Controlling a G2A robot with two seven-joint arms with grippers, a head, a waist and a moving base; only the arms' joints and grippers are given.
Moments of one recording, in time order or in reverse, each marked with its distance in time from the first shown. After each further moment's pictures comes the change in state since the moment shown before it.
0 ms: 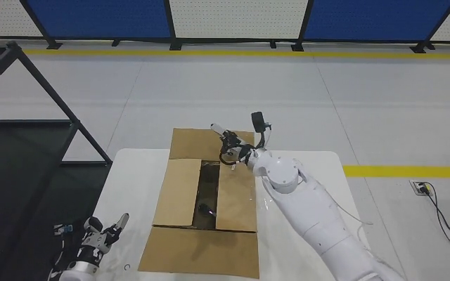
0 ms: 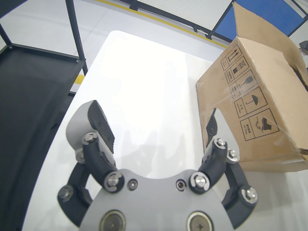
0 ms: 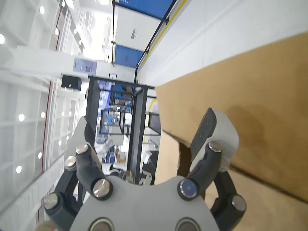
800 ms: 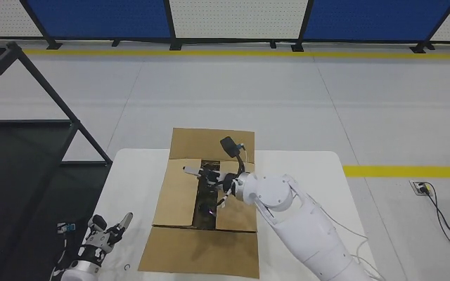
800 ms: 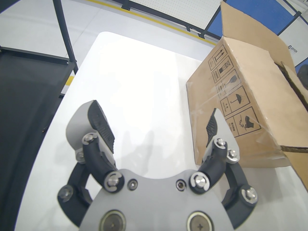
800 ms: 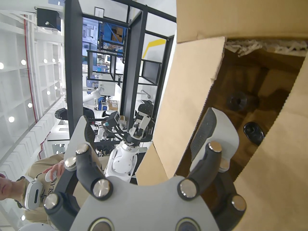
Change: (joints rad) left arm 0.009 0.001 0.006 -0.035 -0.017 -0.015 -0.015; right arm -0.129 0.026 -0.026 -0.262 -0.112 0.197 0.257
